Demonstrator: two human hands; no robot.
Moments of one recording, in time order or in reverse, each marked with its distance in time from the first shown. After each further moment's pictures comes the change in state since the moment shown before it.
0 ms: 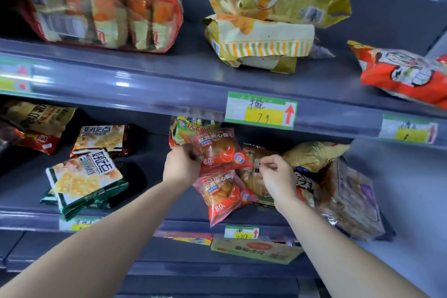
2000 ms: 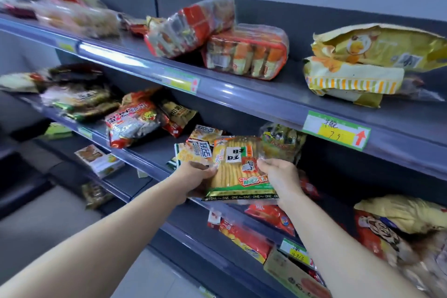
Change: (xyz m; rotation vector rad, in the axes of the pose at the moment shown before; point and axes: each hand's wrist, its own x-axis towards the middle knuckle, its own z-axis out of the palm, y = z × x) left_hand -0.119 -0.037 -0.144 -0.471 0.015 -0.492; right_hand -0.097 -0.087 0.066 0.152 -0.565 -0.084
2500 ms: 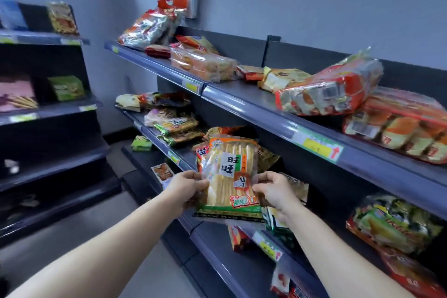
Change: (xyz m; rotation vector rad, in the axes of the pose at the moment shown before) left_hand 0.007 -0.012 -0.255 -0.323 0.322 0.063; right_hand -0.001 -0.085 0.255 -0.142 -0.438 -0.107
